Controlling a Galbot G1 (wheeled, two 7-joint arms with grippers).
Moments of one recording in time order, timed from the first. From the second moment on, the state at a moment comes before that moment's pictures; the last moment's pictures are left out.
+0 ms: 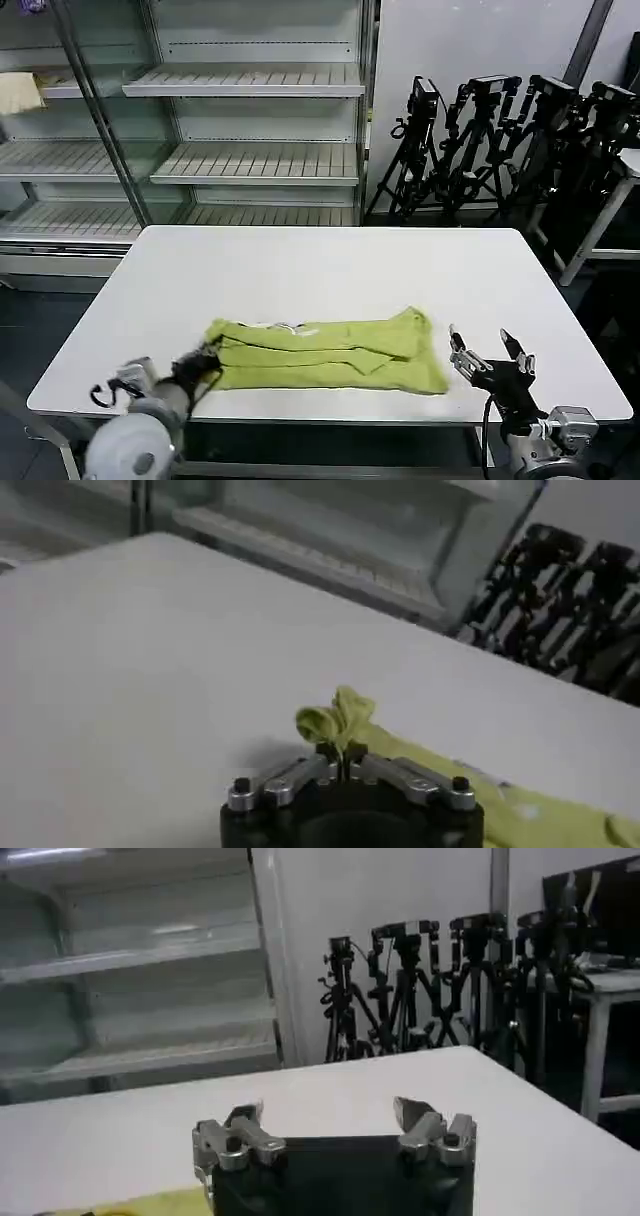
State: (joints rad) left arm 1.29 -1.03 -0.50 -2.16 -1.07 0.56 -0.56; right arm -1.60 1.25 0.64 2.44 0.50 -0.45 0.26
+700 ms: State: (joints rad) left arm 1.19 -1.01 -0.60 -2.22 -1.52 0.55 -0.54; right arm -1.66 1.29 0.64 2.45 0.43 -0.43 0.25
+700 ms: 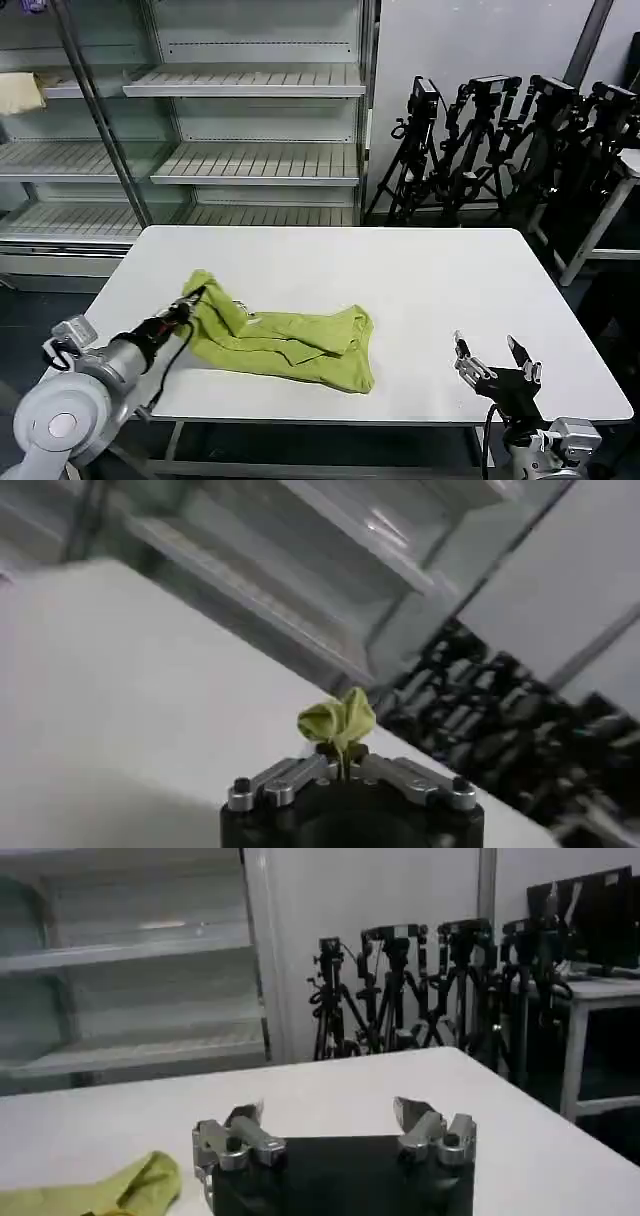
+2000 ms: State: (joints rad) left arm 1.04 -1.29 -0.16 -2.08 -1.35 0.49 -0.54; right arm -1.64 1.28 0.61 2.44 0.41 -0.44 0.26
